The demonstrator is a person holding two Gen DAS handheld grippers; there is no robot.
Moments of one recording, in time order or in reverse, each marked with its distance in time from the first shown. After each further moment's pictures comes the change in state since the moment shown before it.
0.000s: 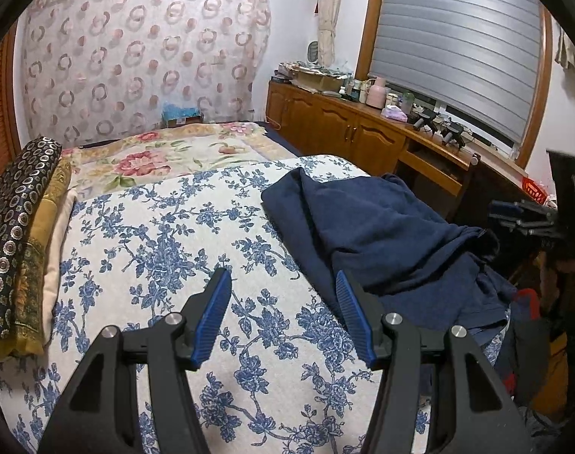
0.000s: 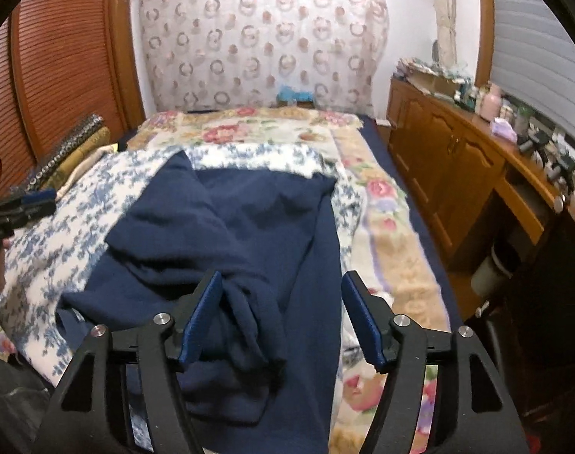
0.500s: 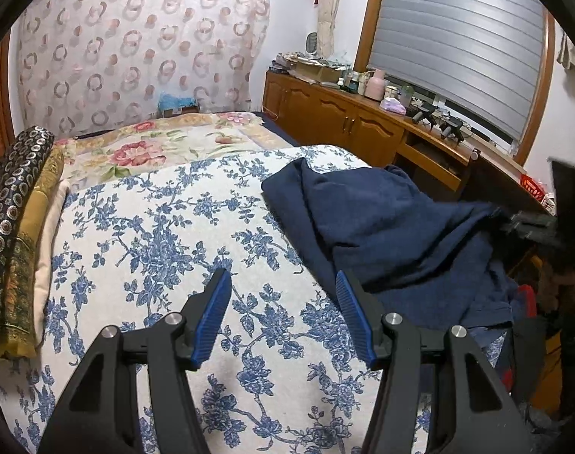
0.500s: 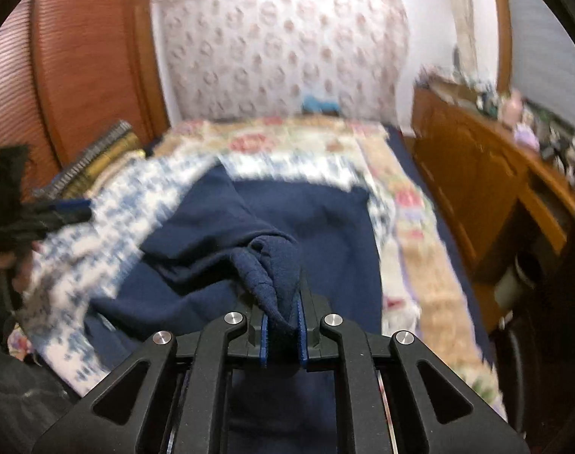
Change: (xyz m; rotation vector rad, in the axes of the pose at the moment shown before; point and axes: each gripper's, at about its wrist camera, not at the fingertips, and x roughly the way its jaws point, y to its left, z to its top) left arm 0.010 0.008 0.001 -0.009 0.035 -0.022; right arm 0.007 0.013 -0.009 0.004 -0.002 0.083
